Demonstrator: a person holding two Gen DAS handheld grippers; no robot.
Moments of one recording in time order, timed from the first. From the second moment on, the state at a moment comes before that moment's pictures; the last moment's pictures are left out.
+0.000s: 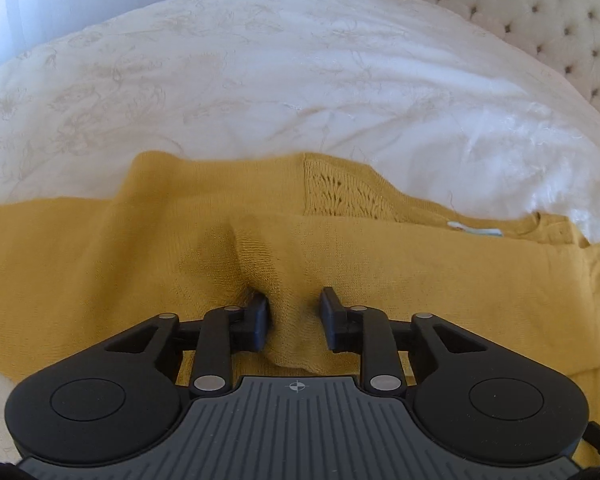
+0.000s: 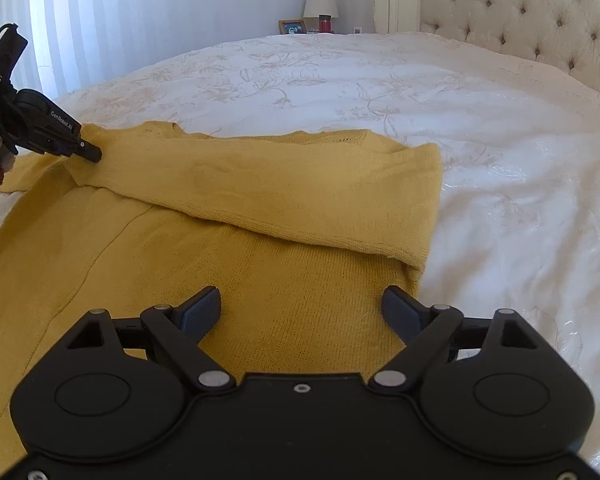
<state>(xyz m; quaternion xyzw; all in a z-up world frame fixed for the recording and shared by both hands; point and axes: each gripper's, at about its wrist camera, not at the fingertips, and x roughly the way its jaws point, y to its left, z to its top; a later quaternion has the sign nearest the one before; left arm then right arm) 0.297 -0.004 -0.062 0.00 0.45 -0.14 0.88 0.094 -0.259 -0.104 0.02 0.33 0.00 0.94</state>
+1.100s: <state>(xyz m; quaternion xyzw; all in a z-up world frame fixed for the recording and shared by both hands) 0.290 0.242 -0.047 -0.05 0.40 -0.05 0.91 0.085 -0.246 -0.124 0.01 0.29 -0.02 0.96</state>
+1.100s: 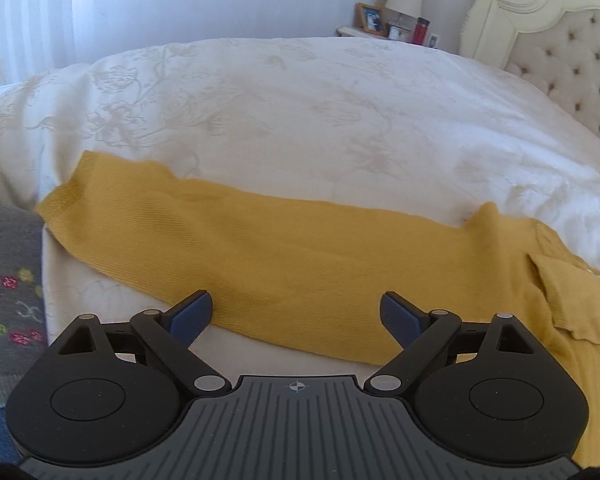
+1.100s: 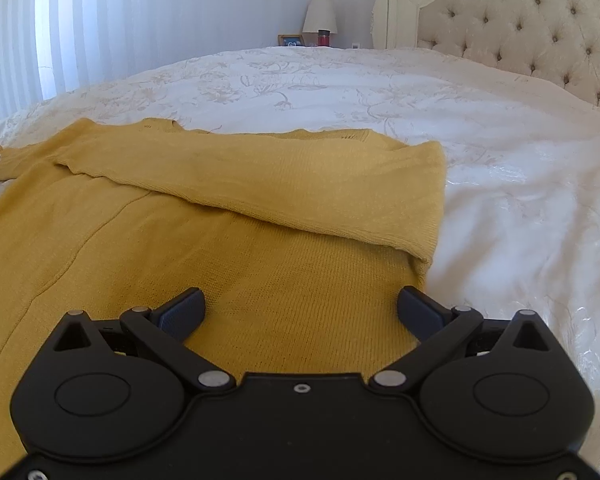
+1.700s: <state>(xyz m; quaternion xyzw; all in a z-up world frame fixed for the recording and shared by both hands) 0.321 0.277 -0.077 -0.02 0.41 -0.06 0.91 0.088 -0.240 -0.125 -0.01 0.30 -0.03 0.95</state>
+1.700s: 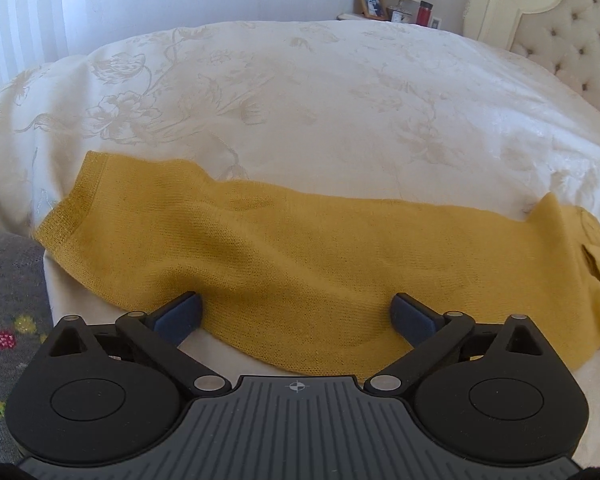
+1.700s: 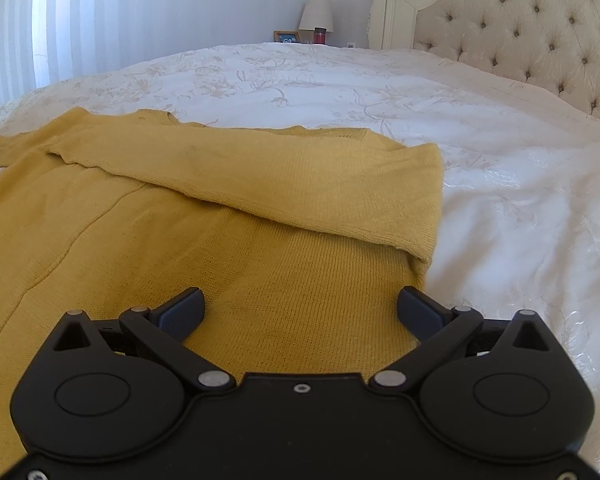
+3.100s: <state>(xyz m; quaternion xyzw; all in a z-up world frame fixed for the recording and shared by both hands) 0.365 0.313 -0.062 0.02 0.37 0.00 0.93 0.086 -0.161 -0.045 -0.04 0.23 0.03 0.97</state>
